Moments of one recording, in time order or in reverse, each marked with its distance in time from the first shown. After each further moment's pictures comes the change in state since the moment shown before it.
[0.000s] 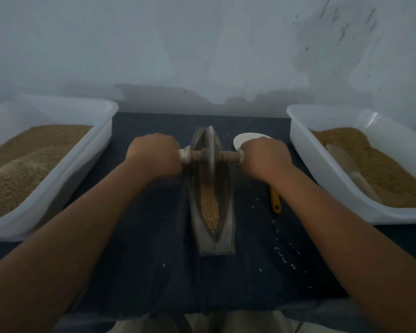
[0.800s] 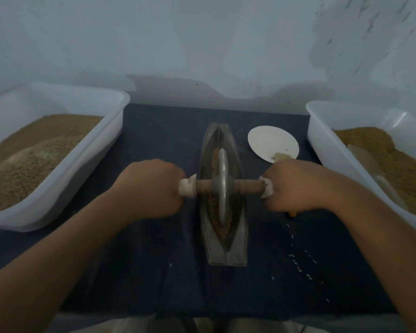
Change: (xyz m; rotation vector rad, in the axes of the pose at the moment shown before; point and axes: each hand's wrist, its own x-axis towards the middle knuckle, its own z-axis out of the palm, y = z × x) left_hand -0.074 -0.020 0.024 -0.079 0.007 0.137; right_hand -0.052 0.019 -0.026 0.155 -0.511 -0.225
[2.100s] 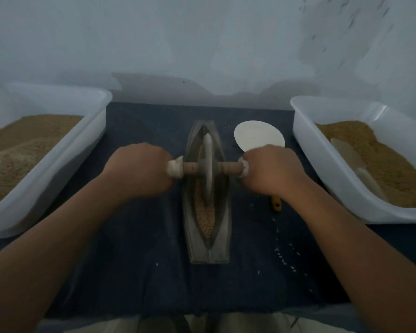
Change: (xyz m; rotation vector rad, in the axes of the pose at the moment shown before) left_hand 0.036 0.002 -0.002 0.086 0.045 -0.050; right_hand 0.030 0.001 0.019 -0.150 0.415 0.082
